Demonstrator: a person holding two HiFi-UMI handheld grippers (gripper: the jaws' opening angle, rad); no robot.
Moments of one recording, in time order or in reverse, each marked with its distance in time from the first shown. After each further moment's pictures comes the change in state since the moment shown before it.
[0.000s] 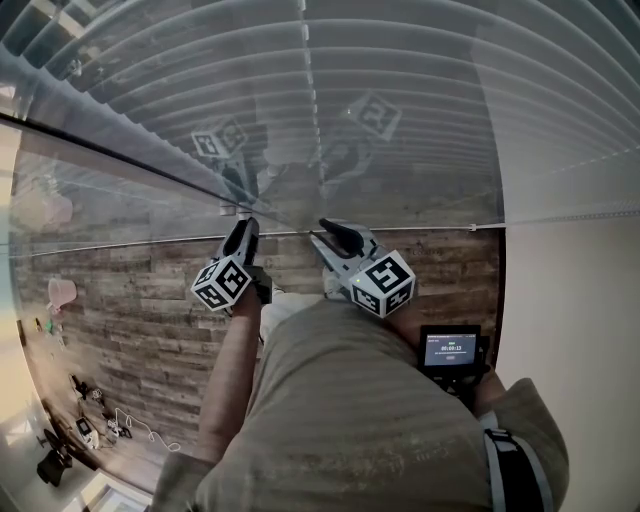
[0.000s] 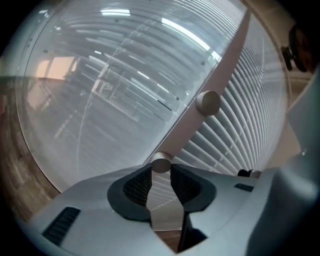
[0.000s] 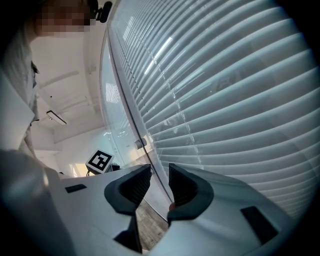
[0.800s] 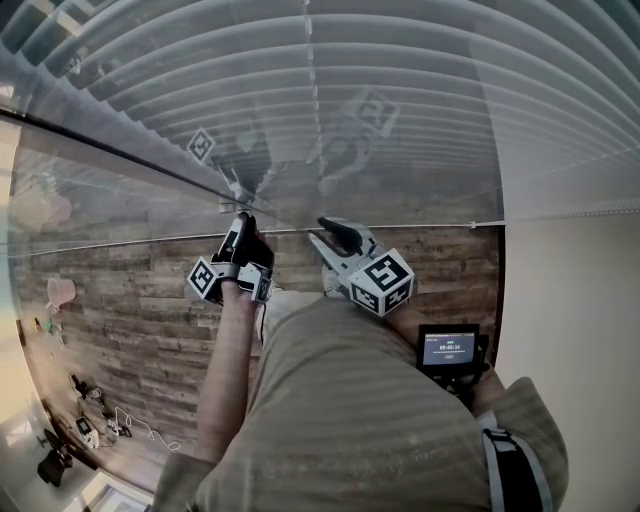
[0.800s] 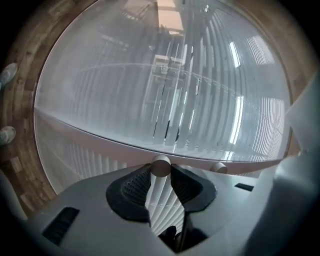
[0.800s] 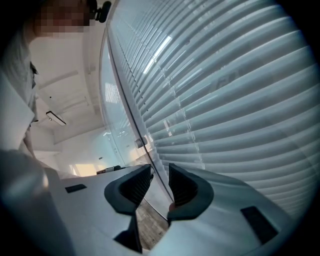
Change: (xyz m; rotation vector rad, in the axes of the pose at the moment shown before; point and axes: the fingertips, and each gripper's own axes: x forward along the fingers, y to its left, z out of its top) left arm 0.003 0.001 0.003 -1.079 -0.160 -0.467; right arm -0.001 0.001 -0.003 0.008 0.004 -0.001
